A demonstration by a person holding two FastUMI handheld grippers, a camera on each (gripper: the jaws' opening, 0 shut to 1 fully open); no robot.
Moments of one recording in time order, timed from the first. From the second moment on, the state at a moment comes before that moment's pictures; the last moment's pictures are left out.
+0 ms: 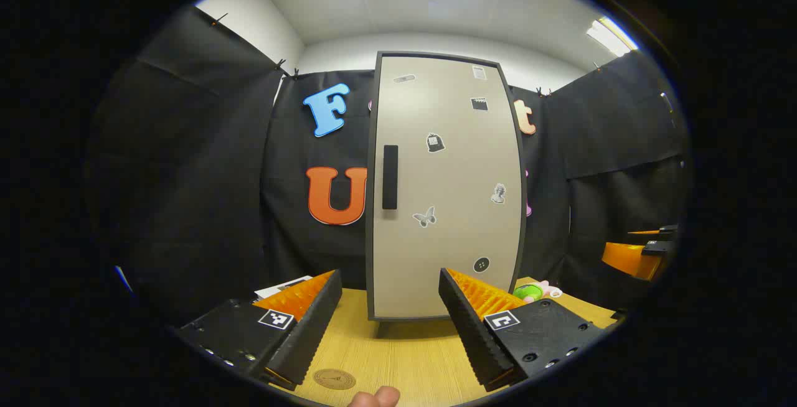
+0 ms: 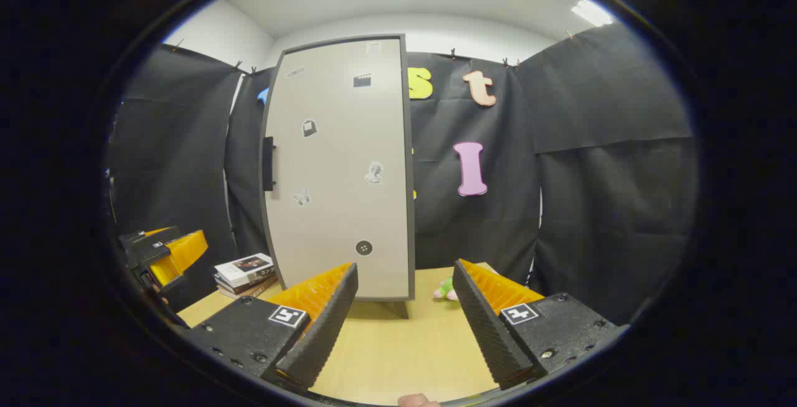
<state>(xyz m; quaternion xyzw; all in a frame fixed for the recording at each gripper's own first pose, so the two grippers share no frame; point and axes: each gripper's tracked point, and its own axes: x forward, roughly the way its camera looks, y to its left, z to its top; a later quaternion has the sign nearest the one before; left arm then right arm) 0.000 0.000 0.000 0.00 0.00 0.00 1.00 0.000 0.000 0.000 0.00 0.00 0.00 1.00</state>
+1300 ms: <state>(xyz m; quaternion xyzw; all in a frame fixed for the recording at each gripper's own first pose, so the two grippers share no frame) 0.010 -0.003 -0.002 0.01 0.00 0.00 1.00 0.009 0.000 -0.004 0.00 0.01 -0.02 1.00</state>
